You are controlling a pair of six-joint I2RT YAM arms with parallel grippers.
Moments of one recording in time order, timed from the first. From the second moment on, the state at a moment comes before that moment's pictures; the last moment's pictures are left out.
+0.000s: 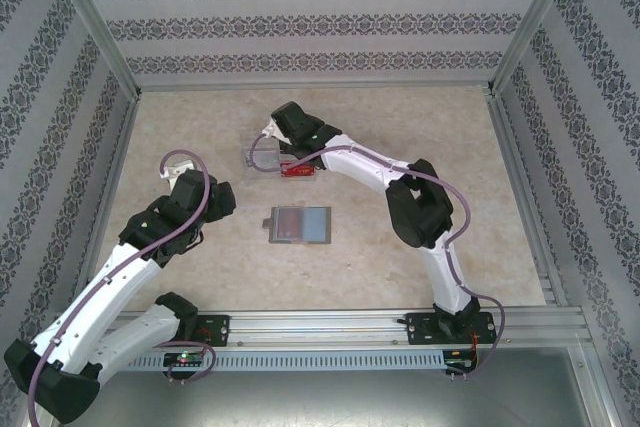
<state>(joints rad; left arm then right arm) -0.45 0.85 0.86 -0.86 -0.44 -0.66 0.74 2.17 1.83 -0.46 0.52 -0.63</state>
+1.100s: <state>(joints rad) -0.56 1.19 0.81 -0.64 0.01 -0.82 0.79 1.65 1.04 -0.48 -0.05 0.50</state>
